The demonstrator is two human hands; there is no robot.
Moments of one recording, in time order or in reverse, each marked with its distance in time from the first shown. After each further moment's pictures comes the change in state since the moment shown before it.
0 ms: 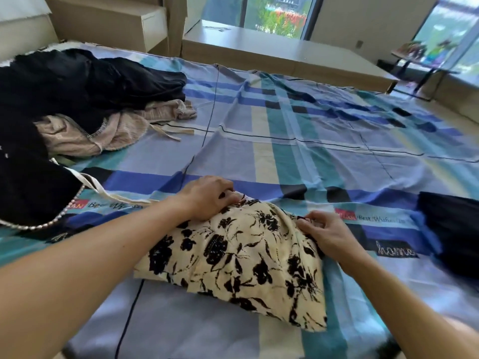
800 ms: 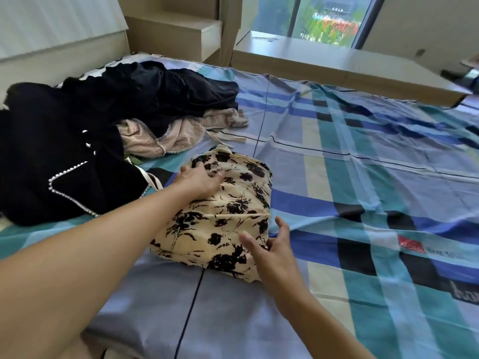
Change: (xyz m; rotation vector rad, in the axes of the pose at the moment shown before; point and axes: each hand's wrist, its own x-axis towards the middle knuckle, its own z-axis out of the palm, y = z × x) left_hand -0.028 -0.099 -0.042 -0.135 0.029 -0.791; right_hand -0.043 -0.081 0.175 0.339 -0.145 -0.041
